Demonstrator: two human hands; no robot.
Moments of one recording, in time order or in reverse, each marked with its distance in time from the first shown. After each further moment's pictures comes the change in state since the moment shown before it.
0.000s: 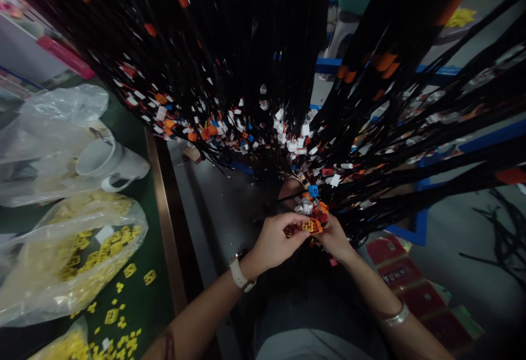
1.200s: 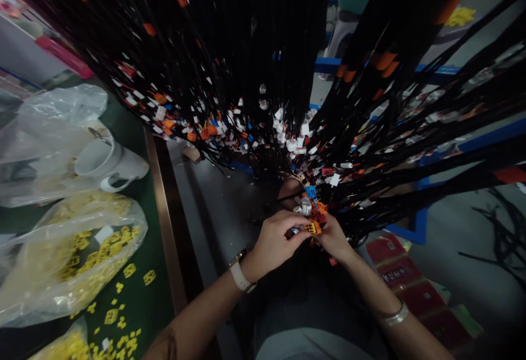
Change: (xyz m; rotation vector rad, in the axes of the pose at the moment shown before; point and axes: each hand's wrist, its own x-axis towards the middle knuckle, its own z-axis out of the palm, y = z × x) left_hand -0.001 0.004 -0.002 0.198 0.079 0.234; right_hand -0.001 -0.002 0.000 -0.045 -0.034 -0.024
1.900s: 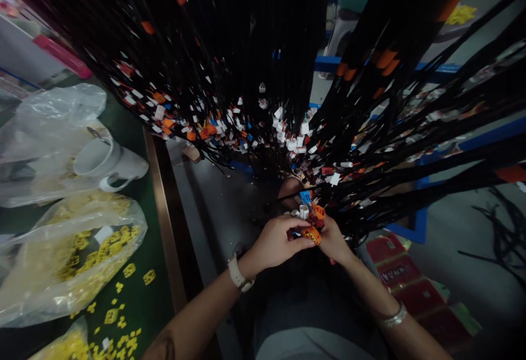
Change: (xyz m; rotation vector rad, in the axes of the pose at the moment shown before) left_hand -0.001 -0.007 0.000 -0.065 -0.240 -0.202; right_hand -0.005 0.003 0.001 -0.056 -0.038 -0.057
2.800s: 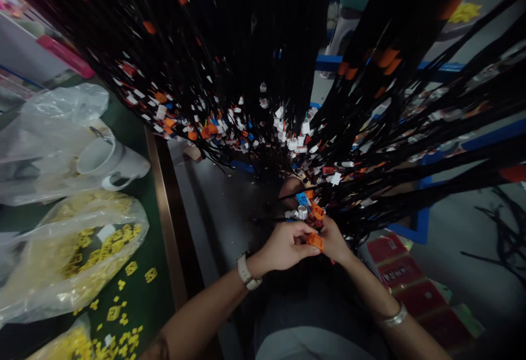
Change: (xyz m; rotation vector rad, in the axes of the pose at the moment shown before) left_hand 0.000 -0.002 0.022 -0.472 -0.118 -0.207; right_hand -0.003 0.010 -0.001 -0.084 0.018 -0.035
